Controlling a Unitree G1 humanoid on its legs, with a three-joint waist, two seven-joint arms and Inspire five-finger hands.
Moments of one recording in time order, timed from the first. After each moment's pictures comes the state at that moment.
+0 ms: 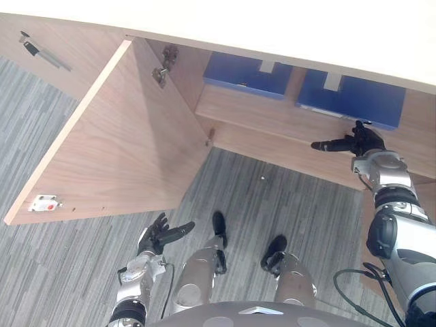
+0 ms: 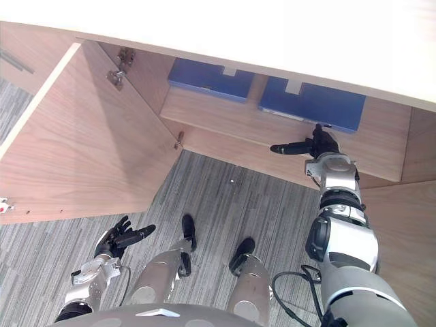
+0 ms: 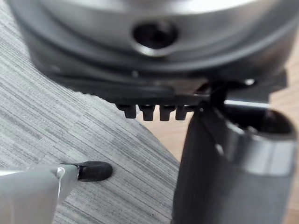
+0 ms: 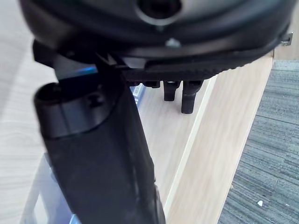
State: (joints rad) left arm 0.03 0.07 0.24 0.72 -0.14 -0.01 -0.12; right arm -0.79 -0.54 -0.40 1.09 -0.26 0.12 0.18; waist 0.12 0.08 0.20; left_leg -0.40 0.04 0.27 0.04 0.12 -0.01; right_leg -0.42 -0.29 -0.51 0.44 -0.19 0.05
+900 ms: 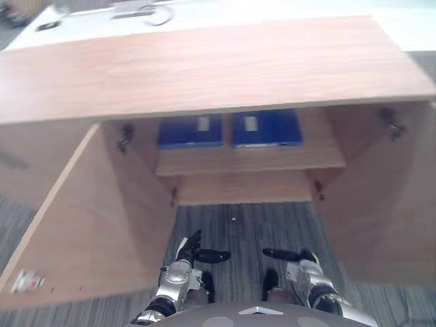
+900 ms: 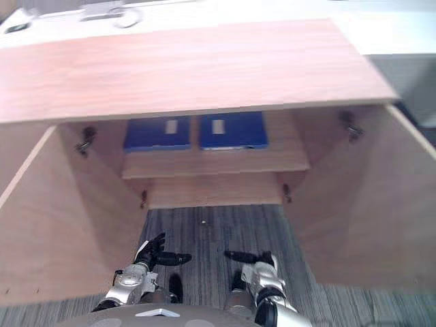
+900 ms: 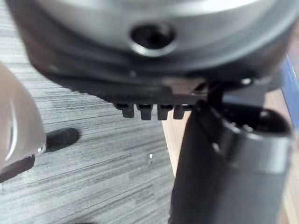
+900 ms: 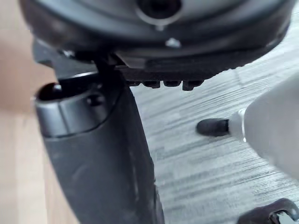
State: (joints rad) left arm -0.06 -0.02 -0.07 1.04 0.09 -0.07 0.06; right arm -0.14 -0.02 -0.50 1.12 -0.08 0.05 -0.21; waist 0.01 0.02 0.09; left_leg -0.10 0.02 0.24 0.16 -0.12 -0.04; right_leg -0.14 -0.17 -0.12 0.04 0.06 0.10
